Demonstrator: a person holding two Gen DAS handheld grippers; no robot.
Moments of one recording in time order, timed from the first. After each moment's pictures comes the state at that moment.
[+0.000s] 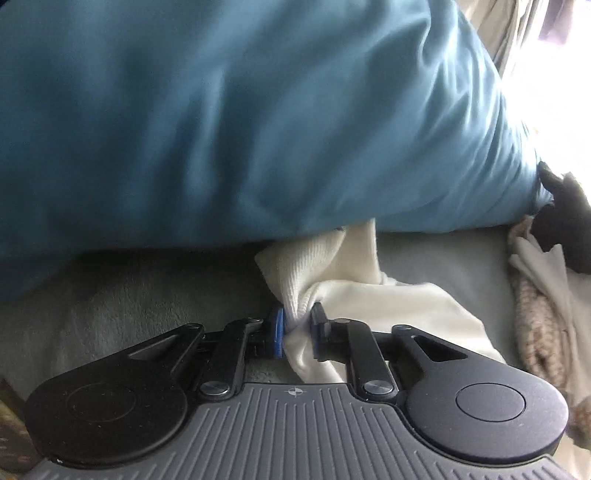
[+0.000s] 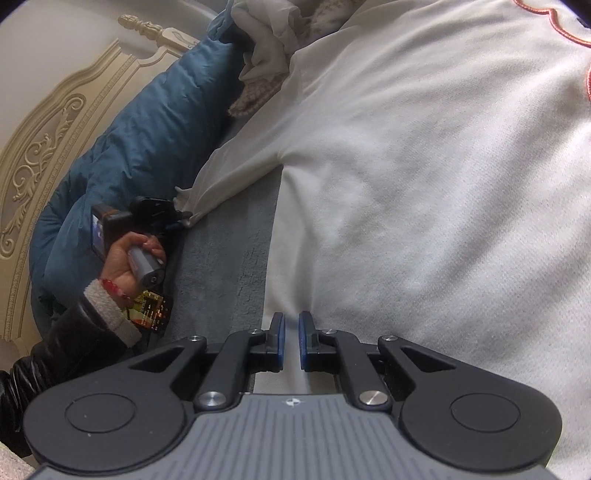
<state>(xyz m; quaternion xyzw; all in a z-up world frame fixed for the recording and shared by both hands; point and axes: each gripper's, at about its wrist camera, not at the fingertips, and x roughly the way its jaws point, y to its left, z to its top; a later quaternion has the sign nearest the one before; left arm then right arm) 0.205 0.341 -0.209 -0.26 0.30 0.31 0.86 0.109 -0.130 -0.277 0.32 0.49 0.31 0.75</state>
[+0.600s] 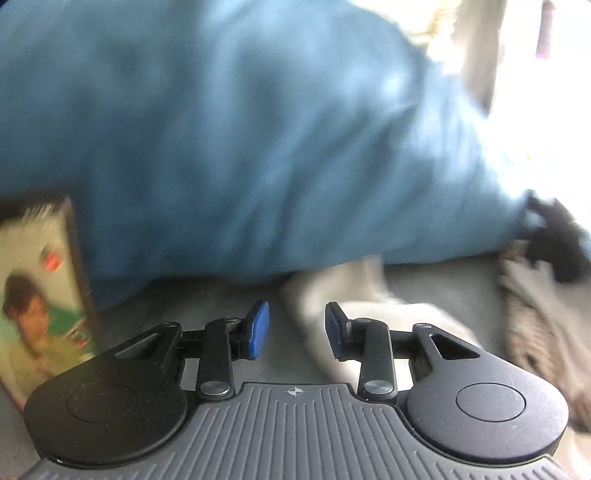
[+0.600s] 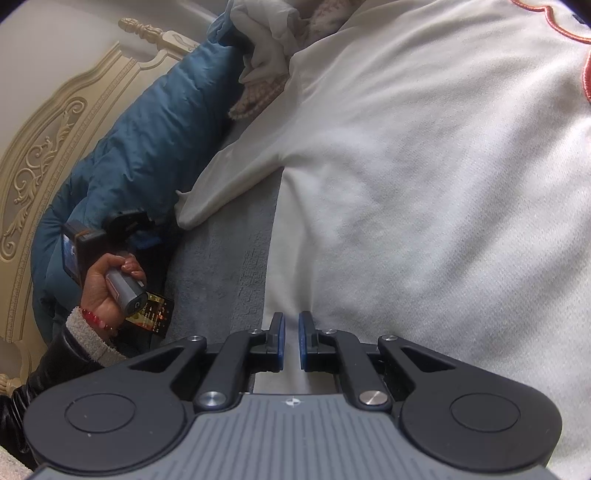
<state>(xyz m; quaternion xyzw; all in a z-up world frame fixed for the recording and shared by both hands) 0.159 0.314 -0.168 -0.20 0.24 0.31 0.90 0.107 -0.131 -0.279 0.32 0.48 0.31 0.75</state>
